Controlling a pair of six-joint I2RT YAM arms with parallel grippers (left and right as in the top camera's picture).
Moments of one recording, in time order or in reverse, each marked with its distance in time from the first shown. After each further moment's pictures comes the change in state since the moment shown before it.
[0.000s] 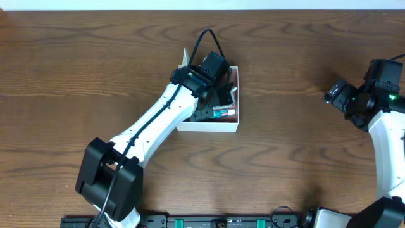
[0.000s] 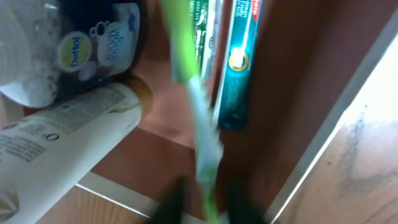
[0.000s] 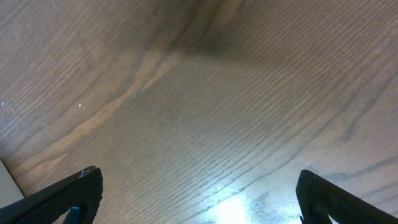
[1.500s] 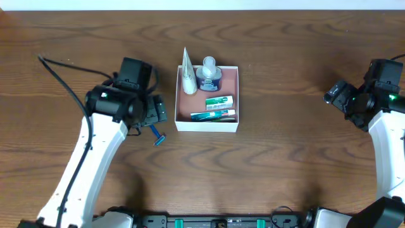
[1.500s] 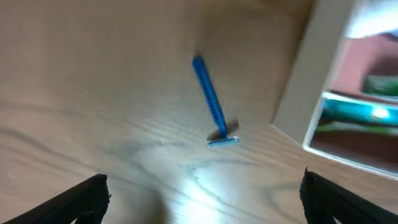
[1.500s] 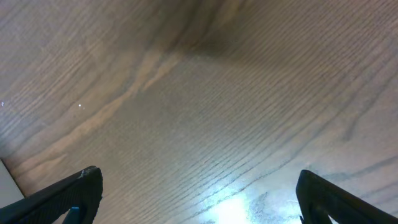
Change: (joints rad) left arm 0.361 -0.421 -0.233 -0.163 0.015 -1.255; right arm 0.000 0.000 0.000 0.000 0.000 0.000
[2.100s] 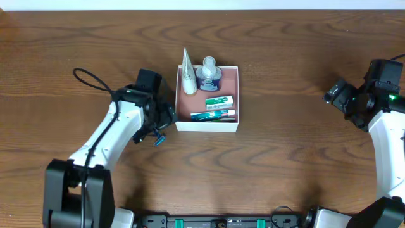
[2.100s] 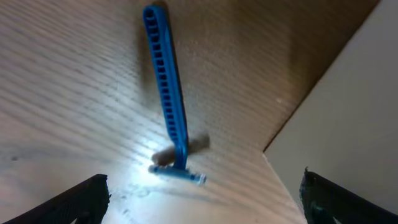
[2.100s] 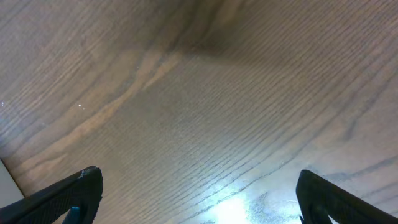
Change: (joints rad) left arm 0.014 0.225 -0.206 0.313 0.170 -0.227; right arm 0.000 0.000 0.000 0.000 0.000 0.000
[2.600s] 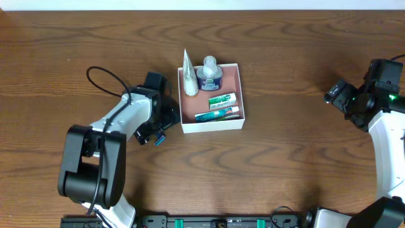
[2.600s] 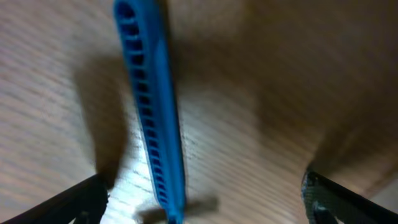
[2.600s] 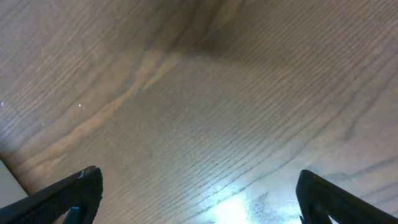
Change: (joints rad) left arm 0.006 0.201 0.004 0.089 0.000 -0.057; right arm 0.000 0.000 0.000 0.000 0.000 0.000
